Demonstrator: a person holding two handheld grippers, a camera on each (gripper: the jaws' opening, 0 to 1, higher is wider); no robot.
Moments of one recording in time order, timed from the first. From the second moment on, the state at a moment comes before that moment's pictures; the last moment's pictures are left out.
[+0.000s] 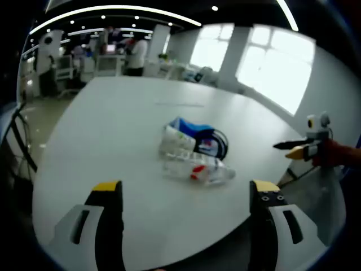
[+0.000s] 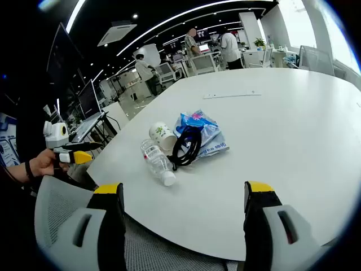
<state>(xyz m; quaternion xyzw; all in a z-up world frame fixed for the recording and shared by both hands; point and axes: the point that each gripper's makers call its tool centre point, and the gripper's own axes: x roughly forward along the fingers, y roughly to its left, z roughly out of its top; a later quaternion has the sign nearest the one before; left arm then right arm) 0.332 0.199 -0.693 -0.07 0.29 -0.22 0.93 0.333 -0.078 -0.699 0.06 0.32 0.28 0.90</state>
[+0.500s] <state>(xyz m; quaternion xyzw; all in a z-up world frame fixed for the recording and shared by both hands) 0.332 0.199 -0.694 -0.07 0.29 -0.22 0.93 0.332 -0.078 -0.700 0.07 0.33 0.28 0.90</state>
